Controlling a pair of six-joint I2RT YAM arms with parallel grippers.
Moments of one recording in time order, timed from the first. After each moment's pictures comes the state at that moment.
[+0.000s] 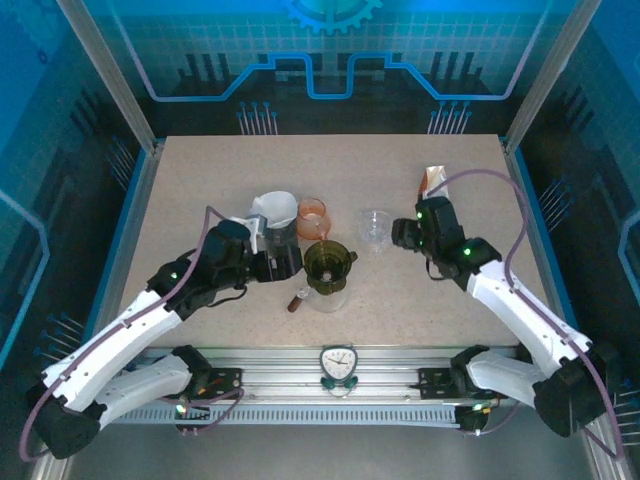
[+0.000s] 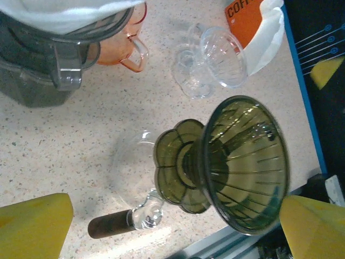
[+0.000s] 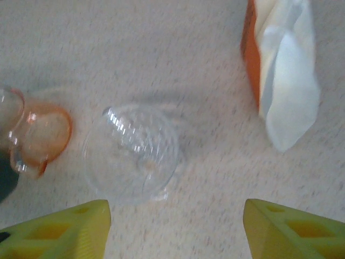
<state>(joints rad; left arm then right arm) -0.63 0.91 0.85 -0.62 0.09 -0.75 0.42 1.13 0.94 -0.56 0.25 0.44</state>
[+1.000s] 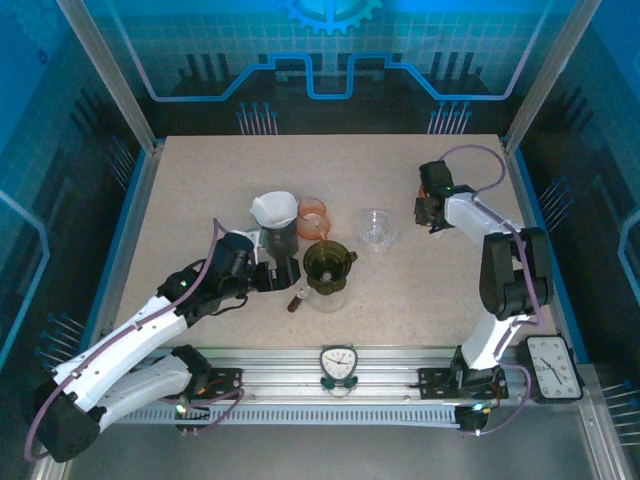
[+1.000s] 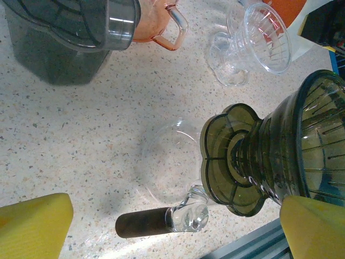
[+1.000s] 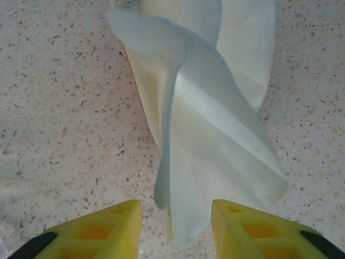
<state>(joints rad) -0.62 0.90 0.72 -0.55 0.08 -0.74 0.14 1.78 1.23 -0.58 0.26 0.32</state>
